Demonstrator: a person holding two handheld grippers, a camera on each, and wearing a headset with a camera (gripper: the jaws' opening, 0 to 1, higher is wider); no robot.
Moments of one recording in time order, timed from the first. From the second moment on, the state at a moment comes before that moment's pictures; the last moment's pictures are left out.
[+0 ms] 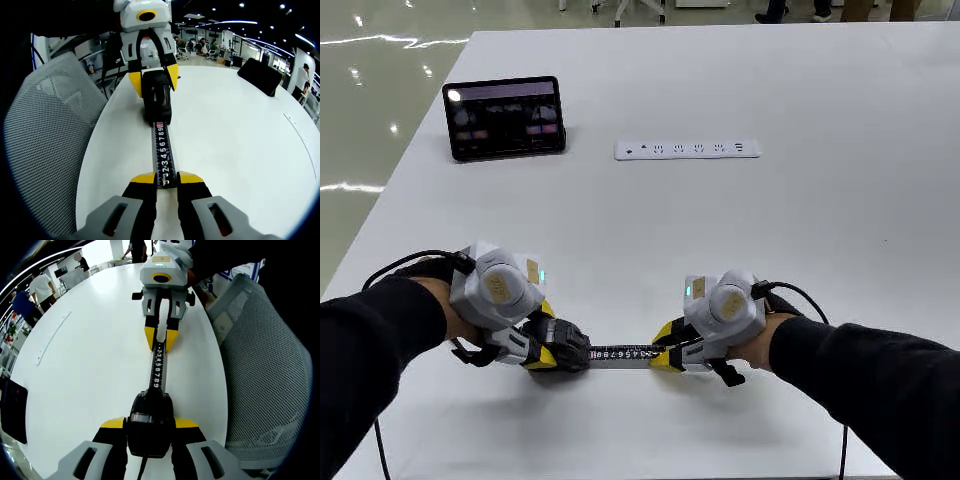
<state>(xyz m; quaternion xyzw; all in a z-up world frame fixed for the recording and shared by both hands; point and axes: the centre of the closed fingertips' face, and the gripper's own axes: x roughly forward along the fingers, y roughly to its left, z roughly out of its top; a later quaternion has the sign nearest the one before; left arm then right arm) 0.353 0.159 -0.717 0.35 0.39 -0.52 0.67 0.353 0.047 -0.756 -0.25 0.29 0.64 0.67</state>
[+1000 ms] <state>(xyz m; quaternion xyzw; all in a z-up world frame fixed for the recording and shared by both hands) 0.353 0.158 -0.718 0.34 0.39 -0.52 0.68 0.355 0.015 -0.754 -0.24 0.30 0.63 0.68</state>
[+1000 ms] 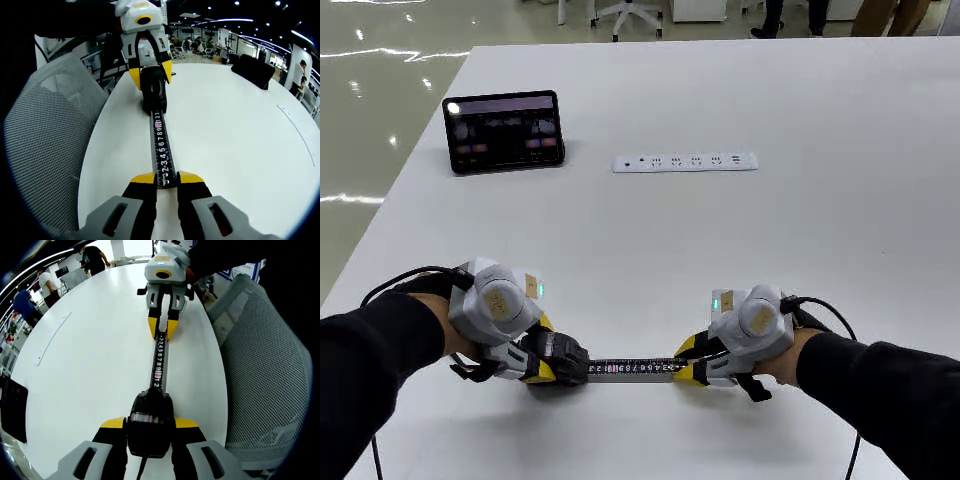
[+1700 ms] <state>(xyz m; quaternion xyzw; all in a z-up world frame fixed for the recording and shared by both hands) 0.353 0.158 -0.718 0.34 0.39 -0.52 0.68 0.355 -0.002 -0.754 -0.24 0.30 0.62 0.68</state>
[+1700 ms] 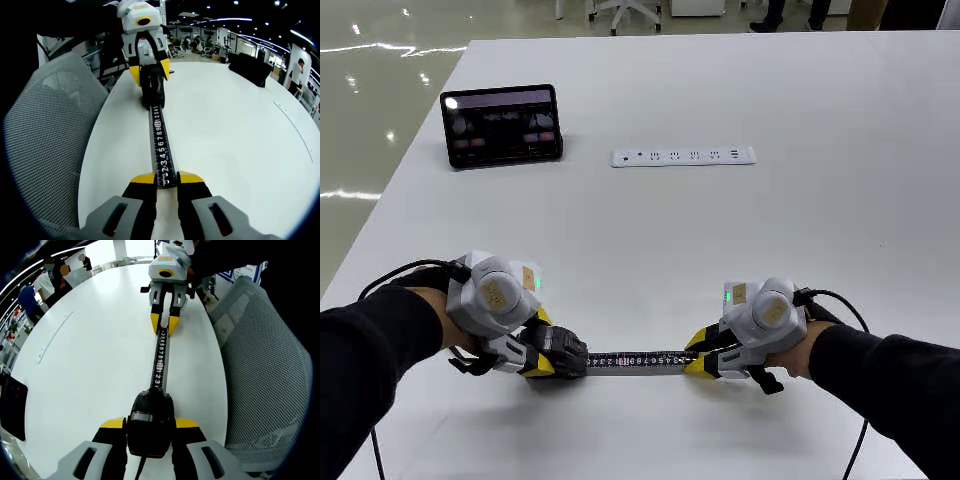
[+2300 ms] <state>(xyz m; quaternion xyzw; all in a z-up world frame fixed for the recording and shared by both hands) 0.353 0.159 -0.718 0.34 0.39 -0.52 0.68 0.357 -0.014 -0.755 -0.25 0.30 0.62 0.68</state>
